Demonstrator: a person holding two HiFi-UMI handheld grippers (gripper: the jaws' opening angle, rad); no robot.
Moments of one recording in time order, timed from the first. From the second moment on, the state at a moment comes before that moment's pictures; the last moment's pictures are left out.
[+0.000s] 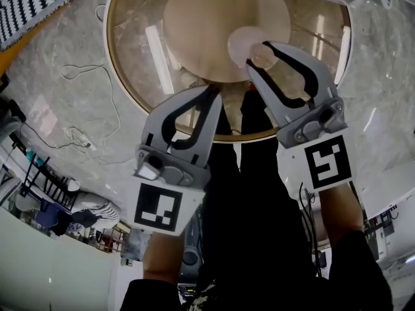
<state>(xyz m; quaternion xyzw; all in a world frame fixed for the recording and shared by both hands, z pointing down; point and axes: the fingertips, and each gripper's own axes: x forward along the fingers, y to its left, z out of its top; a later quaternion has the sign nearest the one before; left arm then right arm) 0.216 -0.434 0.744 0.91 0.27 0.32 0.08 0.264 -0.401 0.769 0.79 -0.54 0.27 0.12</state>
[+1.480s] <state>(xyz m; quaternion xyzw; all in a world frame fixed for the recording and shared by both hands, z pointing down) 0.215 -0.441 0.831 0.89 0.27 0.36 0.08 0.259 -0.415 0.844 0.79 -0.55 0.24 0.13</state>
